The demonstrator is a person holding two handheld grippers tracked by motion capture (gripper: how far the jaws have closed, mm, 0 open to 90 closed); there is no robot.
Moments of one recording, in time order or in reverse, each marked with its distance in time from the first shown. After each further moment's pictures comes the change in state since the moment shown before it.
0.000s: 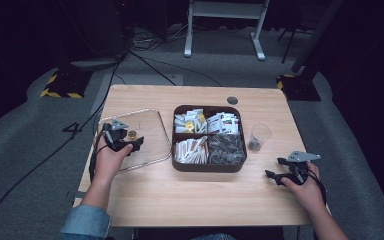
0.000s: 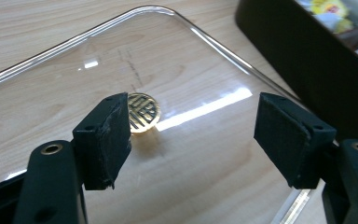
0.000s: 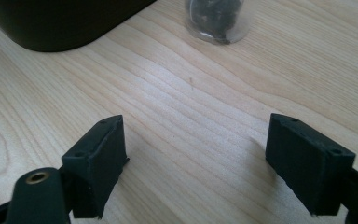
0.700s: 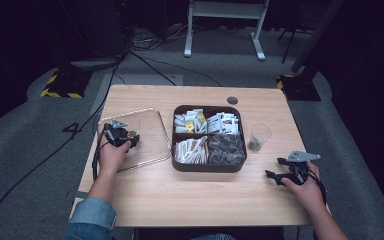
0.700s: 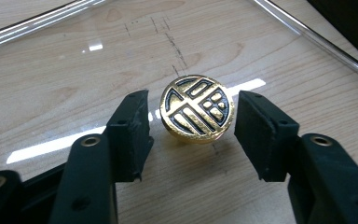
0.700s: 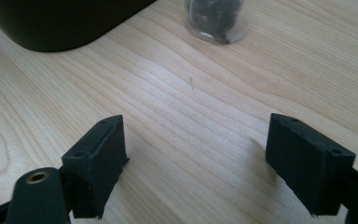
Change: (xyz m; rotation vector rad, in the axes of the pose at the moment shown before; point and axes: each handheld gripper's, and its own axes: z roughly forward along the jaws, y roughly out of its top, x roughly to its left) left arm 0.031 -0.017 0.046 0.020 0.013 -0.041; right arm 0.000 0.000 0.000 0.000 0.000 0.000
